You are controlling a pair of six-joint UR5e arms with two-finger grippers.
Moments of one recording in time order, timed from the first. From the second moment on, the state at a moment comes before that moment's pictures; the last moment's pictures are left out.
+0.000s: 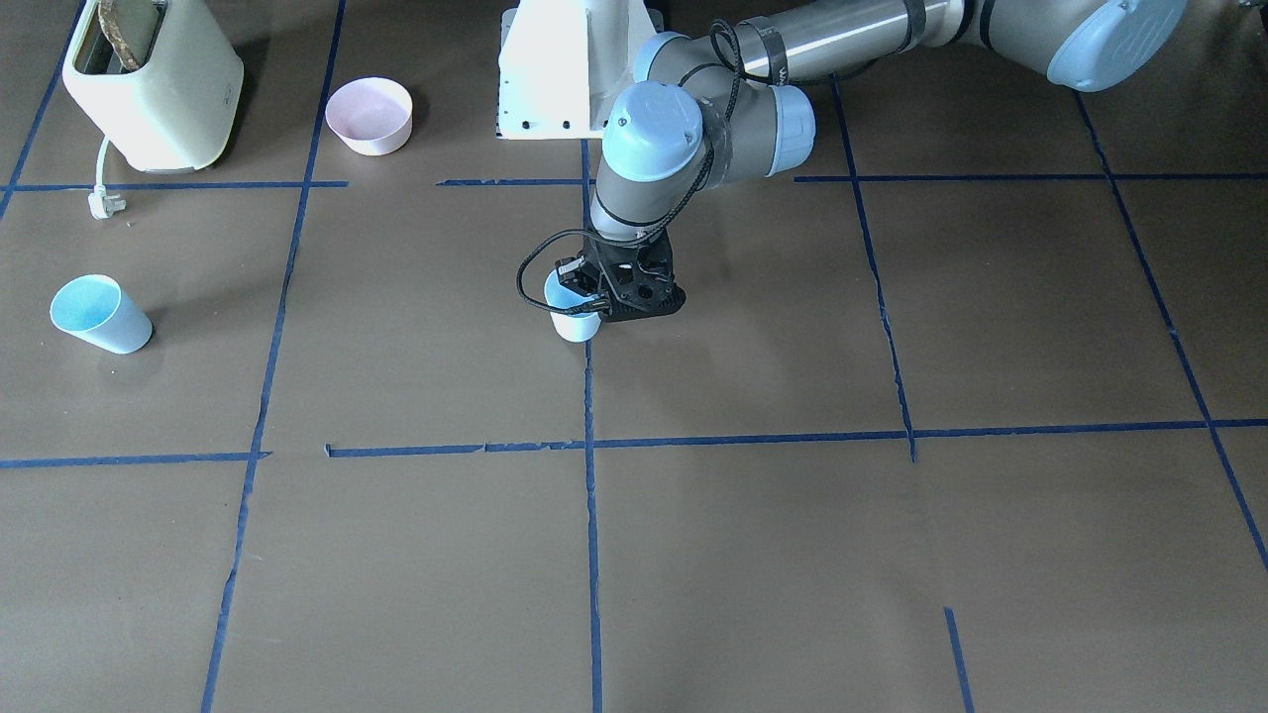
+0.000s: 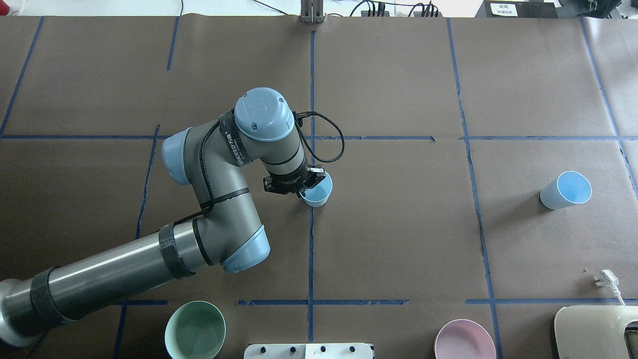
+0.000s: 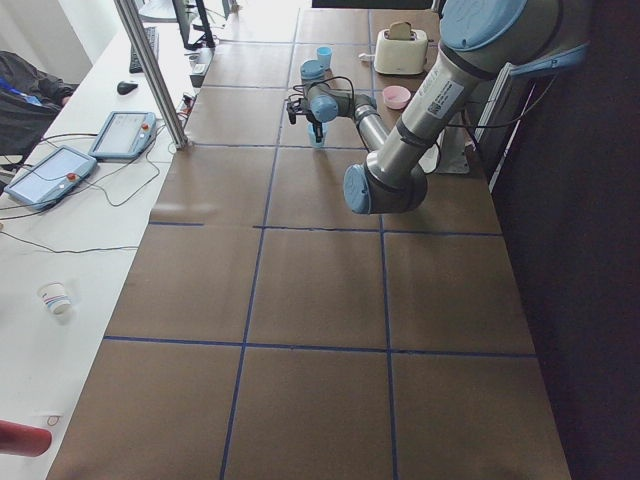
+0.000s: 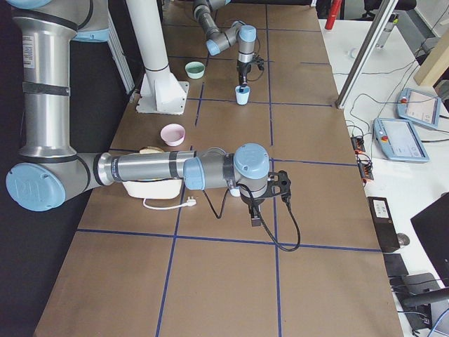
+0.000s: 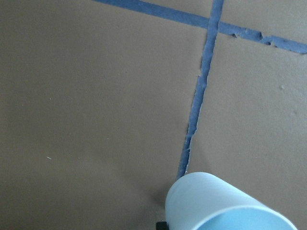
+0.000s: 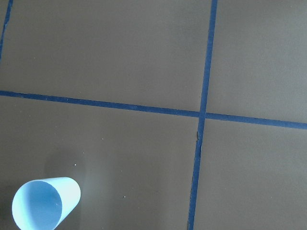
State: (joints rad) left arm -0.53 -2.39 -1.46 -1.72 -2.02 -1.43; right arm 1.59 -1.64 1.76 -1.53 2.44 -0.01
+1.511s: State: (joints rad) left arm -0.73 -2.14 -2.07 -1.26 -2.19 -1.20; right arm 1.40 -1.68 1.74 -1.31 2.42 0.28
